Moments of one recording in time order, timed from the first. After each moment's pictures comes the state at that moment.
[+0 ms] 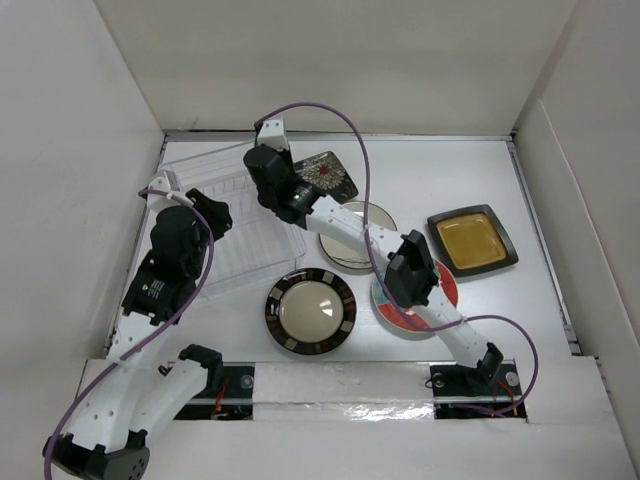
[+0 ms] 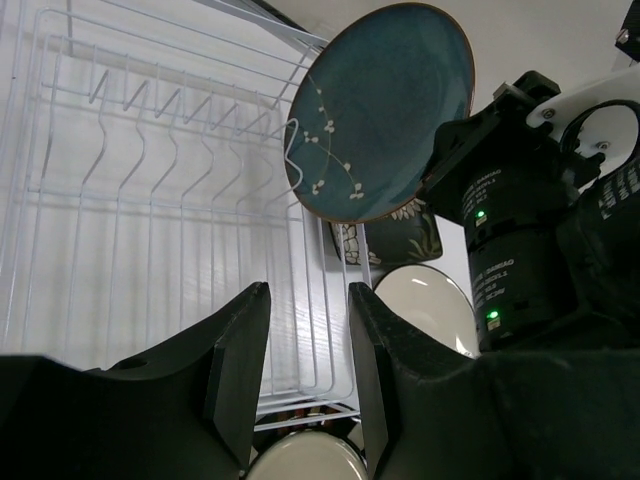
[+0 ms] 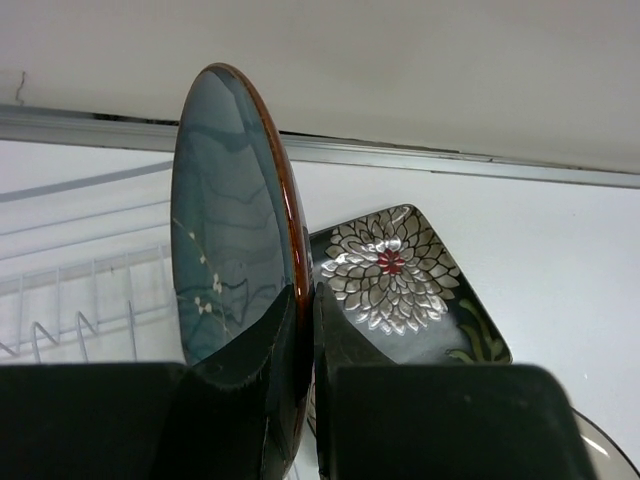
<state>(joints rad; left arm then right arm) -0.33 0.75 0.94 -0.47 -0.35 -0.67 0.95 2.46 2.48 -0.23 0.96 0.10</state>
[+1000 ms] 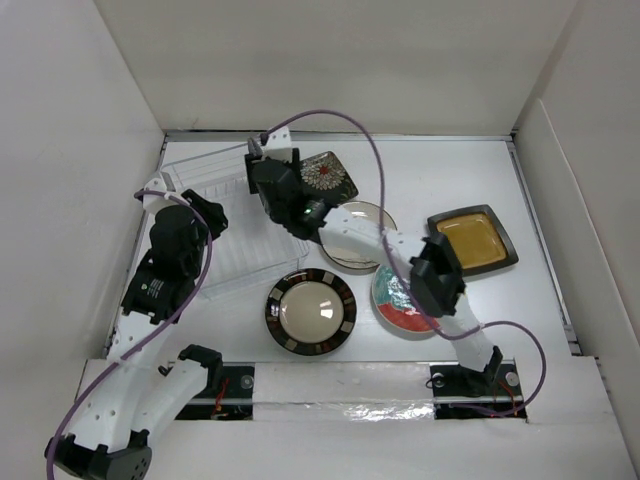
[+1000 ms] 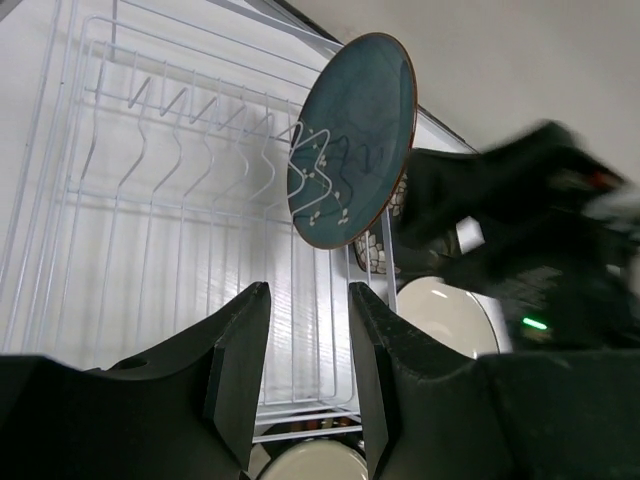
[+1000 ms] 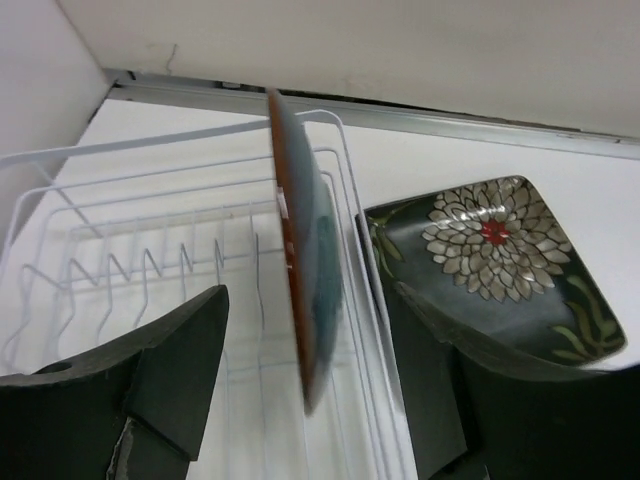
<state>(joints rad) -0.30 0.75 0.94 -0.50 -0.39 -0.68 1.01 2.29 2.14 -0.04 0.82 0.20</state>
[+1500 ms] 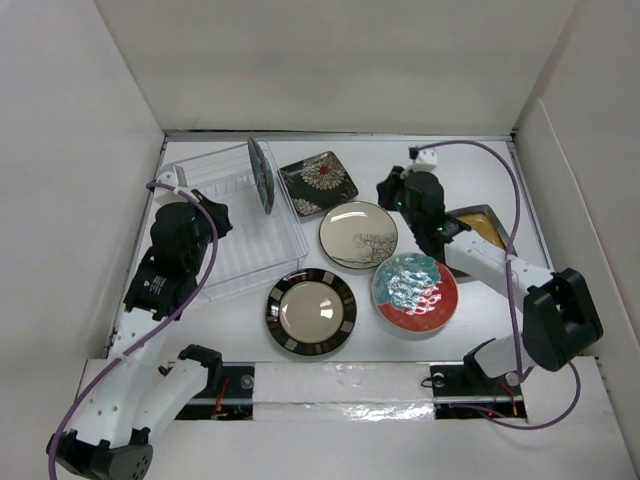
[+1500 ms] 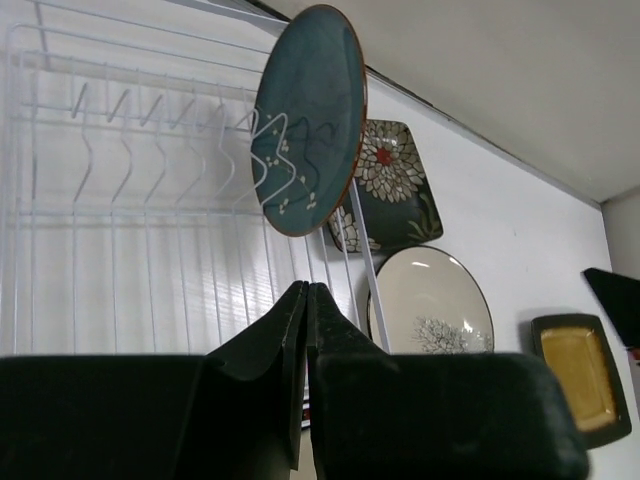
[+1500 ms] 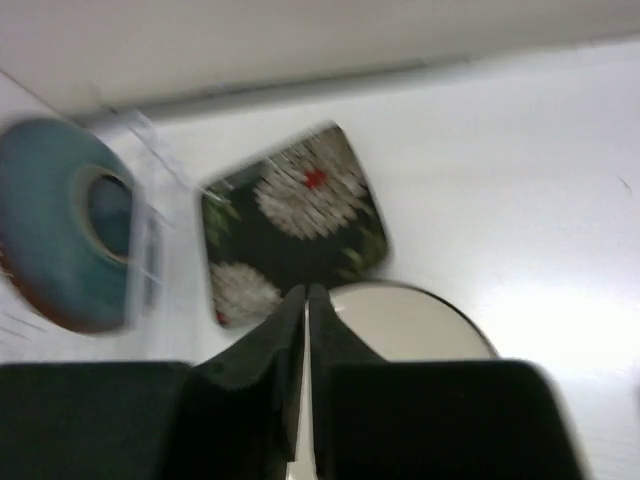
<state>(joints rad) -0.29 0.77 0.94 -0.45 -0.27 -0.60 0.59 1.45 1.04 0.23 0.36 0.42</state>
